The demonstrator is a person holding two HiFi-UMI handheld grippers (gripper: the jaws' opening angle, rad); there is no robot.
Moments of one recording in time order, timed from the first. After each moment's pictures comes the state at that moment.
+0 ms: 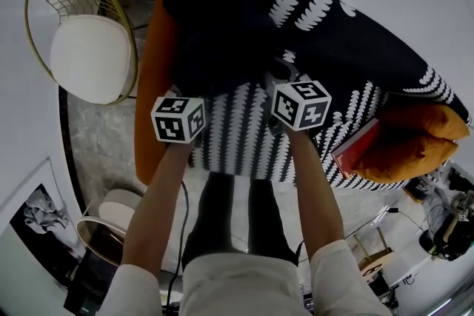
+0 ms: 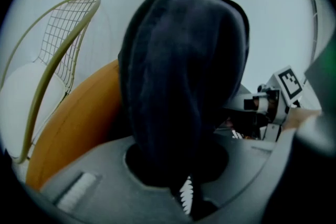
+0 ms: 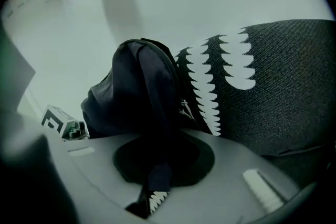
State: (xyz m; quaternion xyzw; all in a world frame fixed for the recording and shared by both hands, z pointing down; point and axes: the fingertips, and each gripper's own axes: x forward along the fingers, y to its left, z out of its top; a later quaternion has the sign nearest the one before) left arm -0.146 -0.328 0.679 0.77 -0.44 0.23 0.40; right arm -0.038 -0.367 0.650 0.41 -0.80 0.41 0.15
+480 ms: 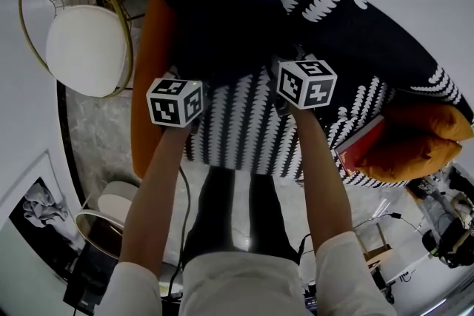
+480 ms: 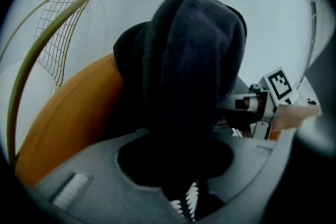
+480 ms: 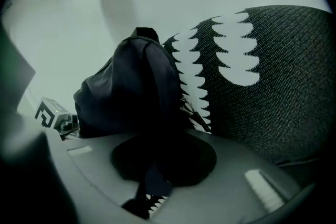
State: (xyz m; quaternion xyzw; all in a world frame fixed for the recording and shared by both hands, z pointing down) left arm -0.140 -0.344 0.699 0.78 -0.42 0.23 0.41; right arm -0.024 -0.392 0.684 0.41 -0.80 0.39 0.17
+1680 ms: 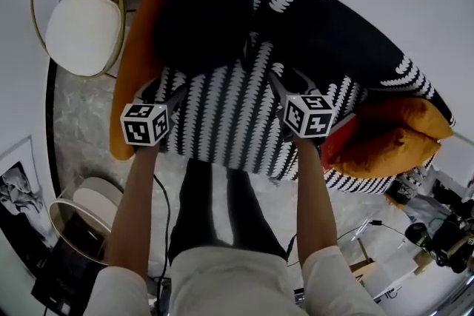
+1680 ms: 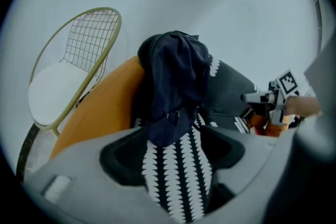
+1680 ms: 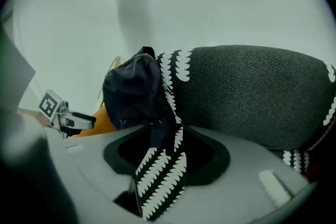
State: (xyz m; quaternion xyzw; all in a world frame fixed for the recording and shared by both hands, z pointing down) left arm -0.165 -0.214 0.666 0.74 -0.48 0.26 0.39; right arm 0.100 -0.265 0.643 0.44 -0.79 0.35 0.24
